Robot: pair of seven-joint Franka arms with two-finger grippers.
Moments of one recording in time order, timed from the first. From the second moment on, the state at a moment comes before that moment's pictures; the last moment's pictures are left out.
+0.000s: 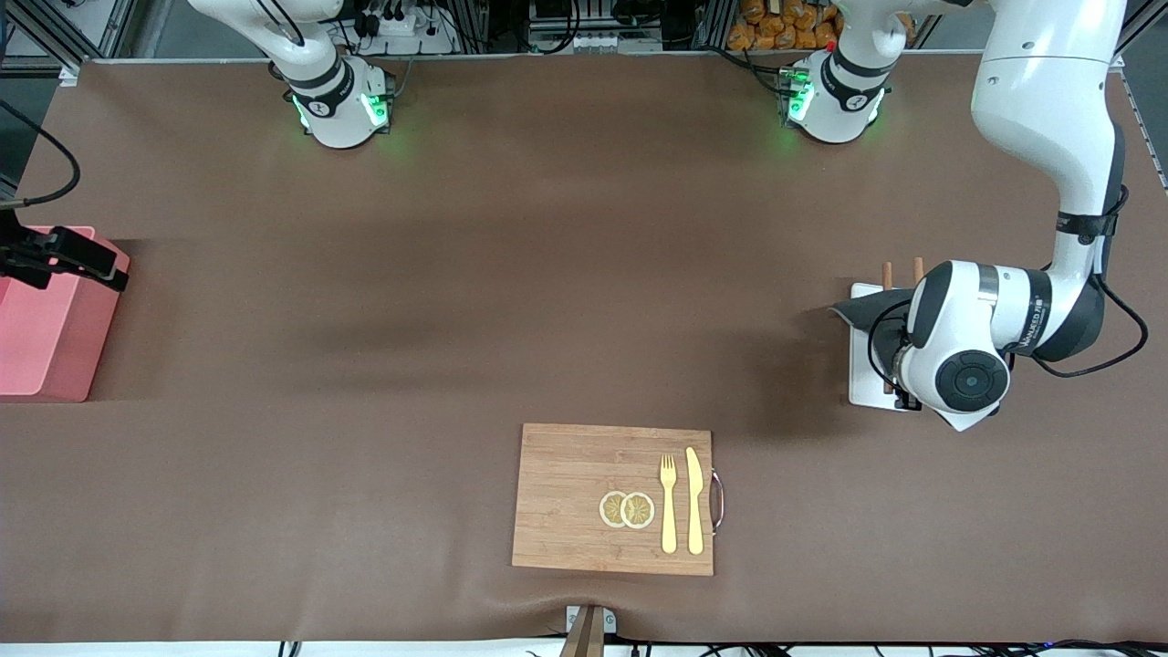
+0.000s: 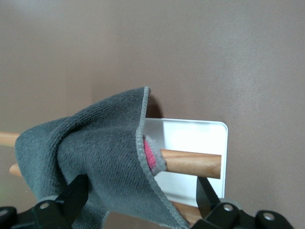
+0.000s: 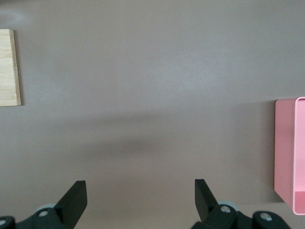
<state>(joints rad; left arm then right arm) -0.07 0.57 -0.06 -1.65 0.28 1.83 -1.71 -0.06 0.09 -0.04 -1.49 0.06 1.59 -0.02</state>
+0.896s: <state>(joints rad) -0.08 0.57 -0.06 -1.65 0.28 1.77 -1.77 -0.06 0.10 -0.03 -1.49 0.06 1.59 -0.02</state>
